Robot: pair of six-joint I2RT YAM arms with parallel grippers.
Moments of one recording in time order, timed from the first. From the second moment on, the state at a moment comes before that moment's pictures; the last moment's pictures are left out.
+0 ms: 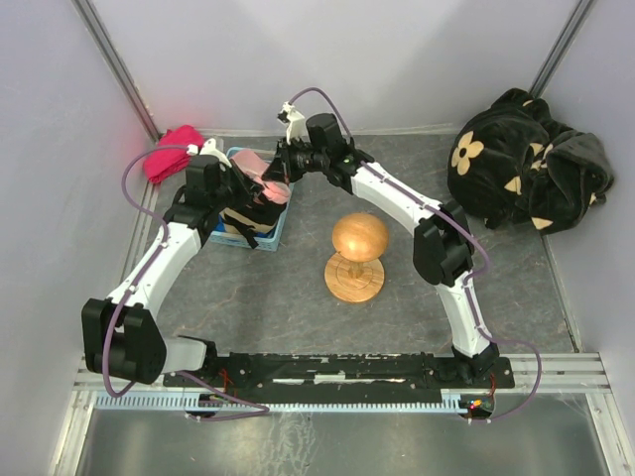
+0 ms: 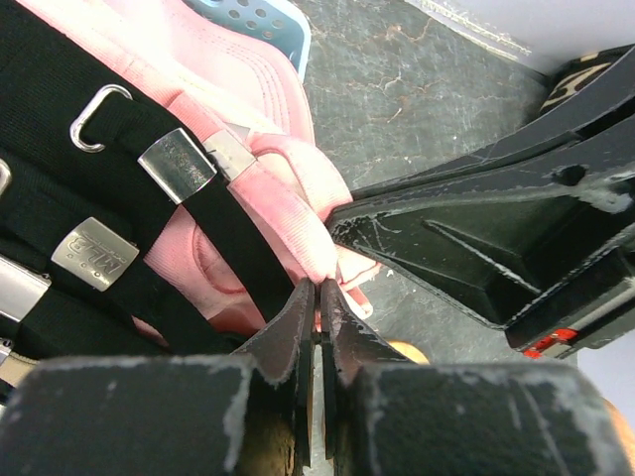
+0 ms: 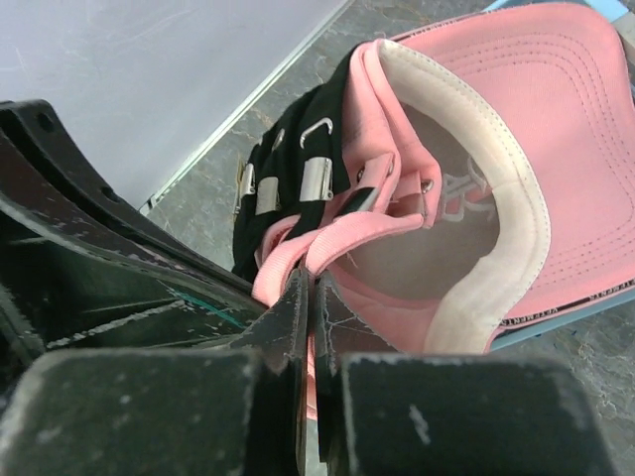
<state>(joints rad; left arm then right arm) -0.19 1.31 1.02 -0.18 0.16 -0.62 0.67 2.23 2.03 -0.17 -0.54 0.36</state>
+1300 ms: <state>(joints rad) -0.17 1.28 0.98 -0.17 0.11 -0.62 0.64 2.18 2.10 -0.03 -0.47 0.34</state>
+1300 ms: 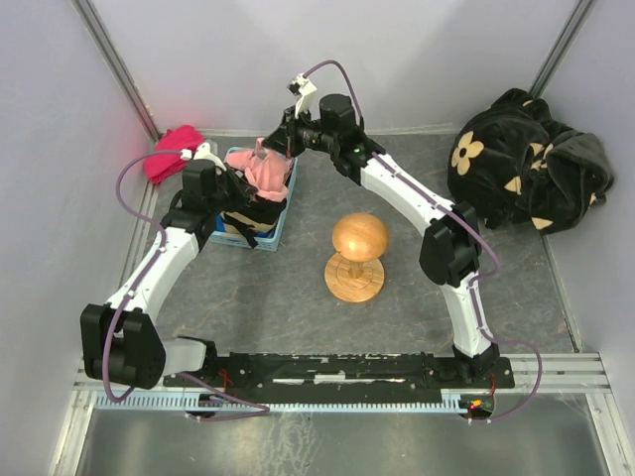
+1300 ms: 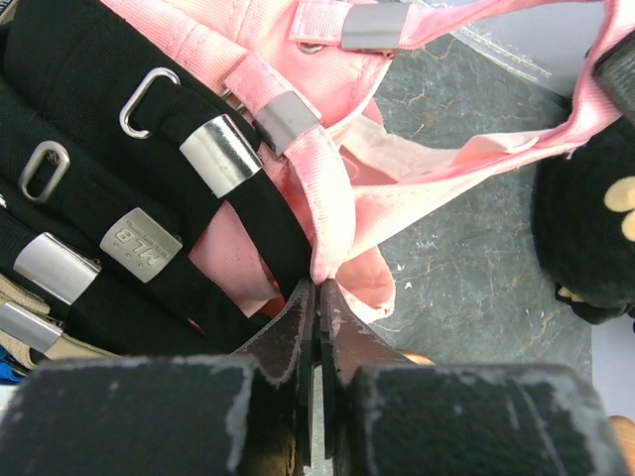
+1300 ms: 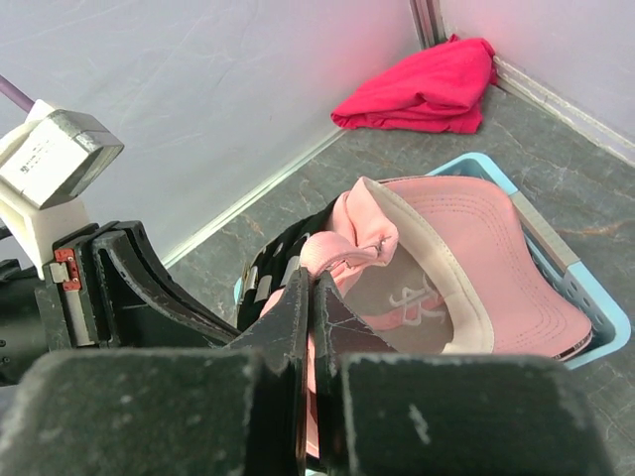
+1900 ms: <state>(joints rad) -0.15 1.27 0.97 -0.16 0.10 -0.62 0.61 2.12 2.12 0.07 -0.43 0.33</state>
